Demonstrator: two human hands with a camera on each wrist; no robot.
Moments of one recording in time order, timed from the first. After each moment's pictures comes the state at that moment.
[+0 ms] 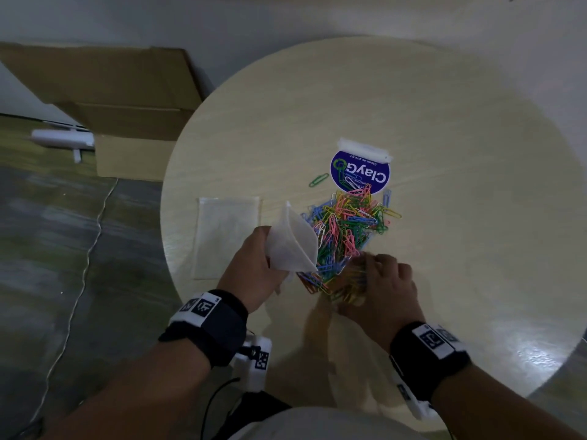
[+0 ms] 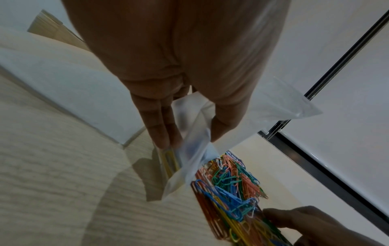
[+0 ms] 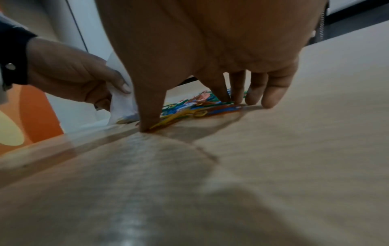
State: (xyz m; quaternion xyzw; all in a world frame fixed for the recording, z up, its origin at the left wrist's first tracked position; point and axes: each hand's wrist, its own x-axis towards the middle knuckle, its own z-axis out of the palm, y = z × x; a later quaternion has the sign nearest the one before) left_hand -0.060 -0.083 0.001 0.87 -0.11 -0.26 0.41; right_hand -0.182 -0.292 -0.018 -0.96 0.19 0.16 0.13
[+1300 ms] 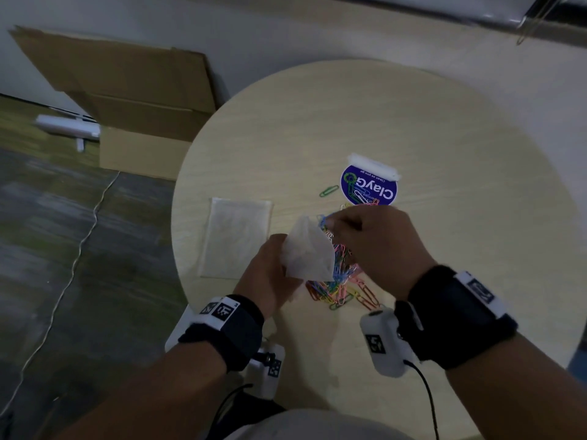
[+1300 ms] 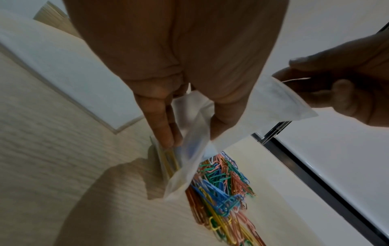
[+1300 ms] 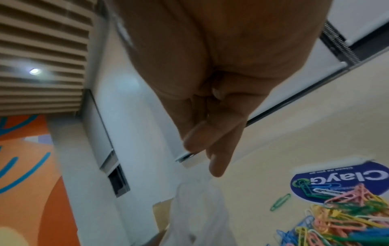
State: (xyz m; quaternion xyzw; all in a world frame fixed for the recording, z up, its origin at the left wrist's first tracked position) left_hand -0.073 -0.090 0.002 0.84 -0.08 -0.24 0.48; right_hand -0.097 -0.270 0.104 -0.91 0.12 0.04 0.39
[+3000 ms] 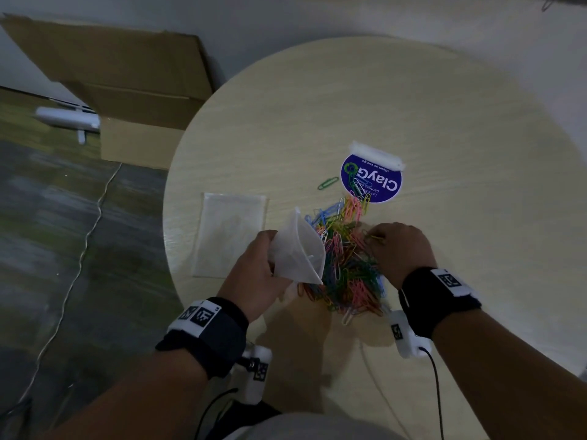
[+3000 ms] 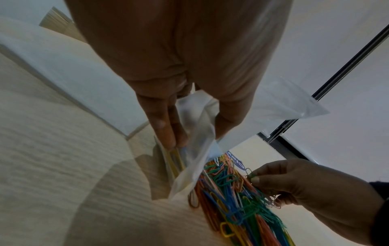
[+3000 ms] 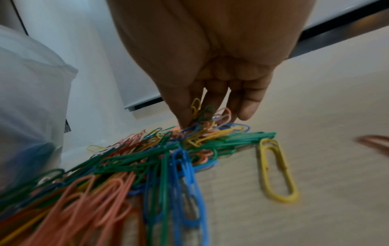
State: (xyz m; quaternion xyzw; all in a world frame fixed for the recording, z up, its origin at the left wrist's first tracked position) left_hand -0.066 -0.081 -0.001 0.86 -0.08 -0.26 0.44; right_hand -0.093 -0.341 -0.015 -0.96 0.19 0.13 0.19
